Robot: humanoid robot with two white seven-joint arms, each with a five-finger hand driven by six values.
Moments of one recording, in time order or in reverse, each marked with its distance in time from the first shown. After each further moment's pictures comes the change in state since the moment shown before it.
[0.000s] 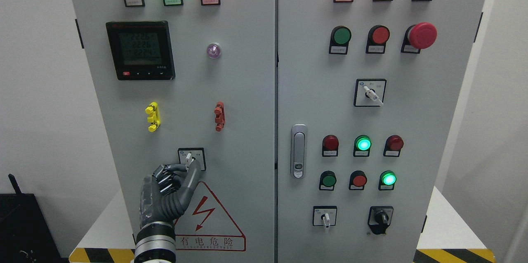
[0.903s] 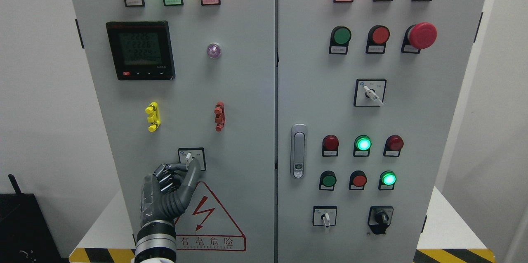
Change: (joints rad) left arm -0.007 -0.001 -0.001 0.003 0.001 0.008 0.000; right arm 0.000 0.000 0.000 0.000 0.000 0.000 0.000
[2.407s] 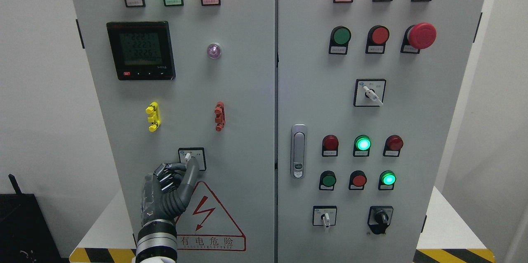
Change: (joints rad) left arm -0.007 -0.001 -0.002 0.009 0.000 0.000 -0.001; right arm 0.000 0.000 0.000 0.000 0.000 0.000 0.000
